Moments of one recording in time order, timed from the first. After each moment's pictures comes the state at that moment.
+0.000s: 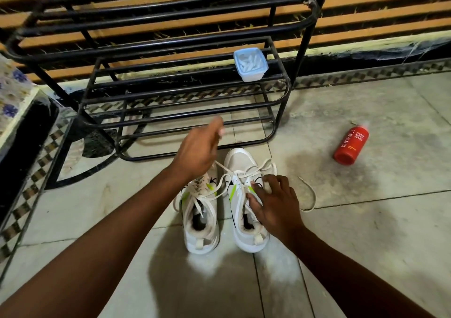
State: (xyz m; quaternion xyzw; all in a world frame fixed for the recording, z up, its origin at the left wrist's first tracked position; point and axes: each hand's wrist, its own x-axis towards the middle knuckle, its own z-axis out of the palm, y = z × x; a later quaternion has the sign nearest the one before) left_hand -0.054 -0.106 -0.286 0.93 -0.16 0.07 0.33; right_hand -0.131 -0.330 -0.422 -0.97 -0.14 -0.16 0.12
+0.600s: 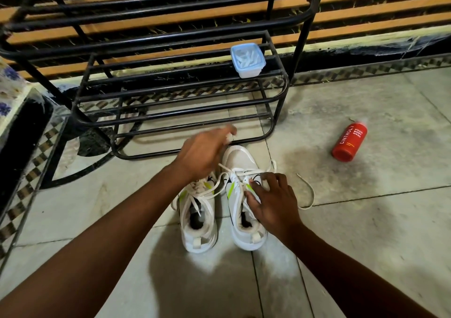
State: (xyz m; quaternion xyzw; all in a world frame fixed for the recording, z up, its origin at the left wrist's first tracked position) left_hand -0.052 -0.111 -0.290 0.96 -0.21 0.01 0.17; right_hand -0.131 -0.328 -0.422 -0.97 -0.13 -0.15 0.13
